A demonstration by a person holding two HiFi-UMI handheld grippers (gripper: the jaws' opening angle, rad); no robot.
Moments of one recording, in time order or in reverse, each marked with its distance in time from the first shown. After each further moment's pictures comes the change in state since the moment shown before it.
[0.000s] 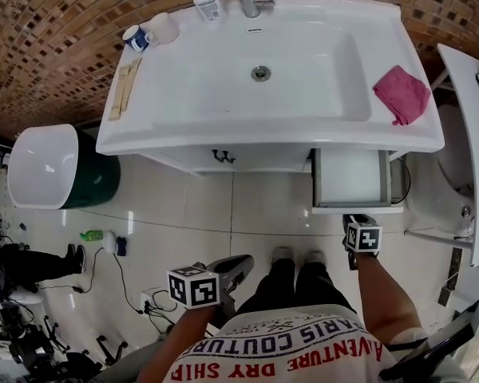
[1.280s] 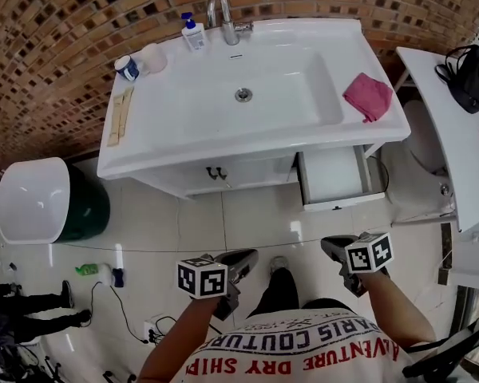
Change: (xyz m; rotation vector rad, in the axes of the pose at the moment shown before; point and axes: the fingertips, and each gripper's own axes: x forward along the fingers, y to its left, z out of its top) left arm -0.025 -0.022 0.020 0.177 0.084 -0.147; right arm -0.178 0.171 0.016 0.036 0.037 0.477
